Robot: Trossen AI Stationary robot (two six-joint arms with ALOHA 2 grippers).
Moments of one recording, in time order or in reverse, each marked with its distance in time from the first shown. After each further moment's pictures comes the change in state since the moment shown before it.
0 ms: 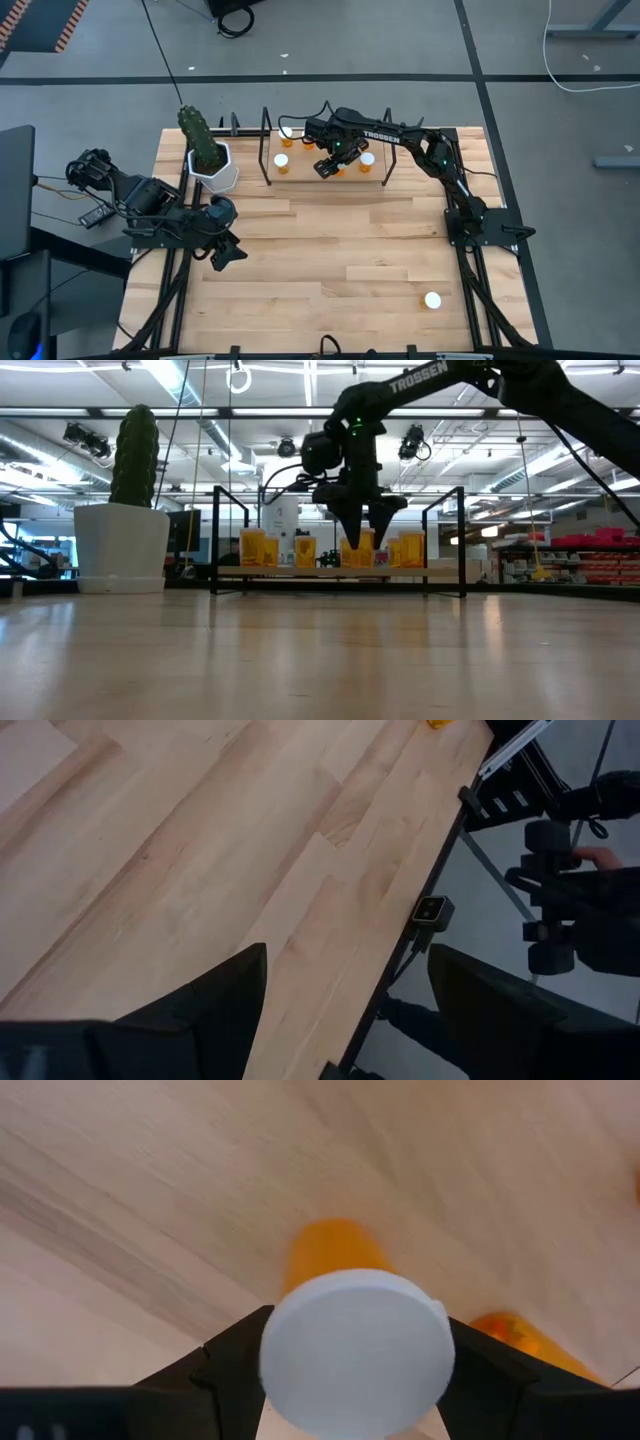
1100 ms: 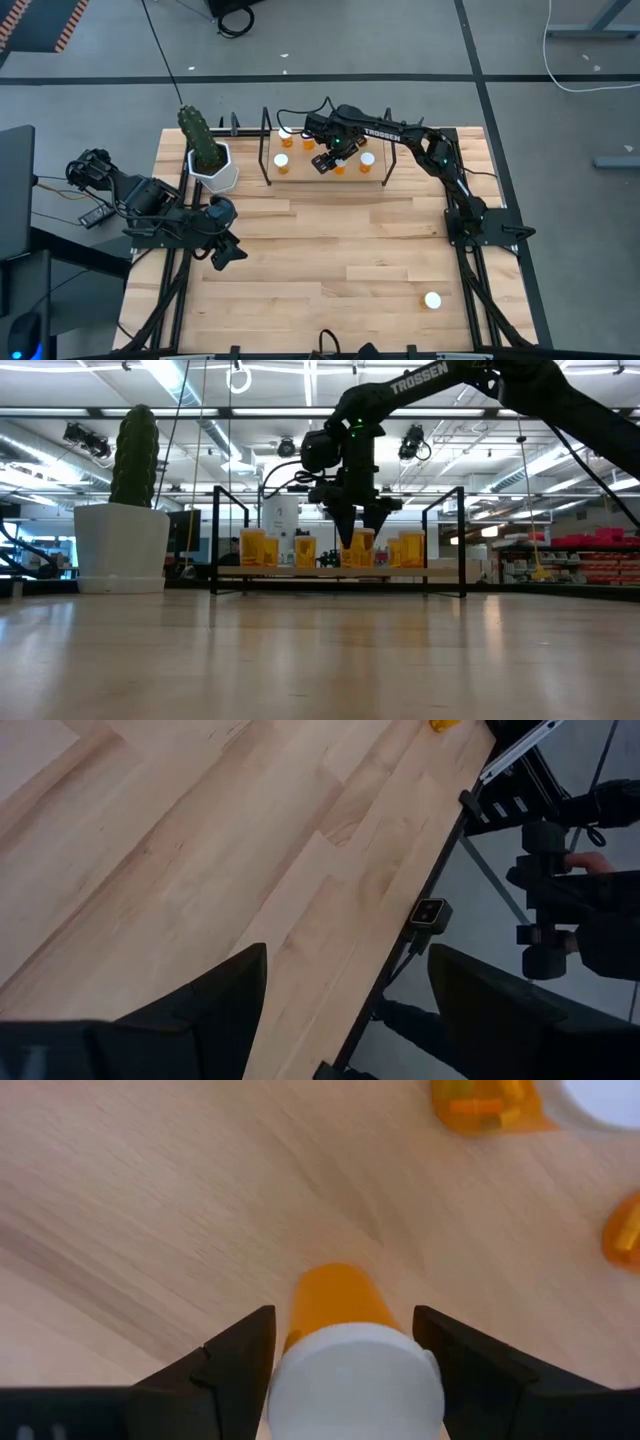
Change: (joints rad) left arm 0.000 0.000 0.000 -0.002 0.000 -0.030; right arm -0.014 0.001 0.009 0.064 0.033 -0.011
